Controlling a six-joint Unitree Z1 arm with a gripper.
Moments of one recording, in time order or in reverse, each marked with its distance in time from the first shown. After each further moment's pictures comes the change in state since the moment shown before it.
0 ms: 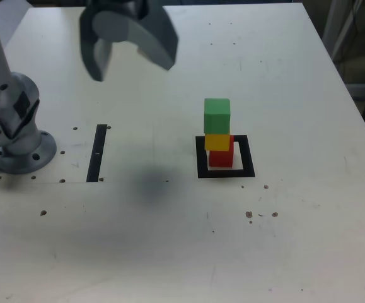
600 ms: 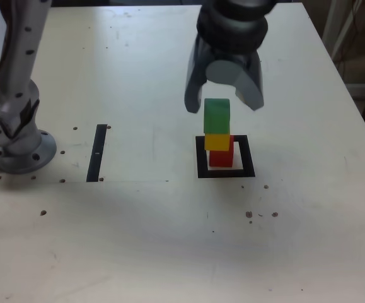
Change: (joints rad) arm 0.003 0.432 -0.405 -0.012 0.048 -0.004
